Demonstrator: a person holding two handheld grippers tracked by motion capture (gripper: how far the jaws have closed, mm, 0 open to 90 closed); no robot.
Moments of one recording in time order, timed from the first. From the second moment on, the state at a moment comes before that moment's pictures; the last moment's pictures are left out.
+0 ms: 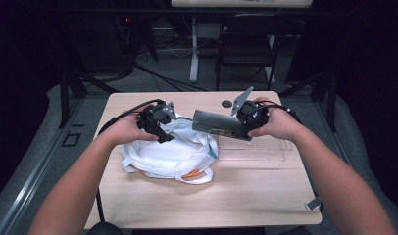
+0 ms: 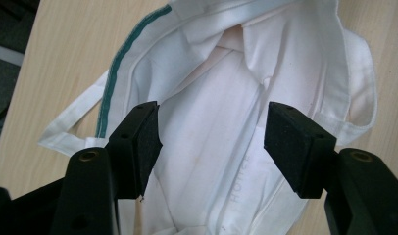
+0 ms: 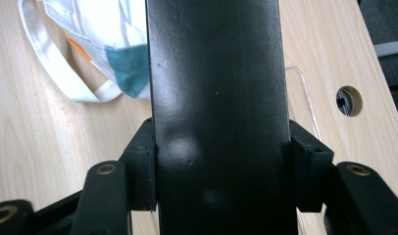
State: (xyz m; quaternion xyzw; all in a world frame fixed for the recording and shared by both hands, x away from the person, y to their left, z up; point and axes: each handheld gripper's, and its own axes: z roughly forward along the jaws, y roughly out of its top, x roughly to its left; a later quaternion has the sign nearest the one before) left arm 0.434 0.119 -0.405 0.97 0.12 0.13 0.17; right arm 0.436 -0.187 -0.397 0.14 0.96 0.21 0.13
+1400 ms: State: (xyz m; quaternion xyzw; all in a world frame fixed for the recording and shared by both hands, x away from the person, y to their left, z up) left arm 0.429 0.159 -0.456 0.94 0.22 0.12 0.21; right arm 0.450 -0.253 -0.411 0.18 0.95 0.18 0.16
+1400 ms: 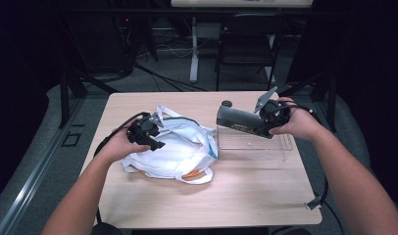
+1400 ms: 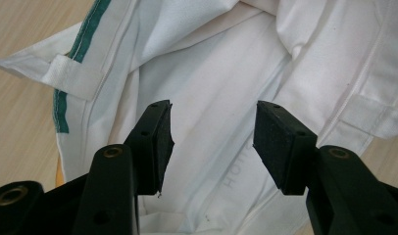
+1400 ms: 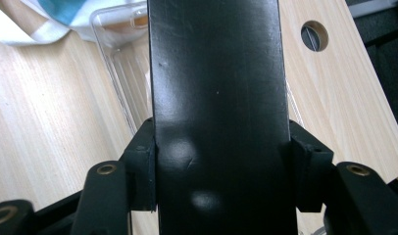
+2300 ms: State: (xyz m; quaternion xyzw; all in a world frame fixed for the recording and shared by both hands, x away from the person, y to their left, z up) left arm 0.403 0.167 -0.481 0.93 0.25 0.13 0.23; right arm 0.456 -0.267 -0.433 0.19 0.95 0.17 0.16
